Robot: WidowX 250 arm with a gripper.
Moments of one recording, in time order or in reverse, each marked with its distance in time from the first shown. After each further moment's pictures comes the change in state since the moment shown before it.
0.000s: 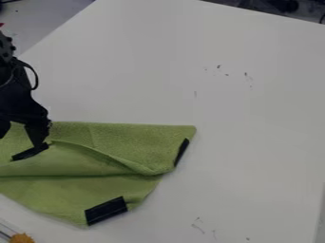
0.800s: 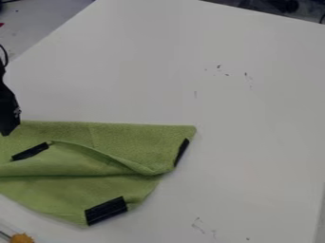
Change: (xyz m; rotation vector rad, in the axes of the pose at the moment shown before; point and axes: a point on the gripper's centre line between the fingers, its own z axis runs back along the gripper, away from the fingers) arm -0.007 0.029 0.032 0.001 0.077 -0.129
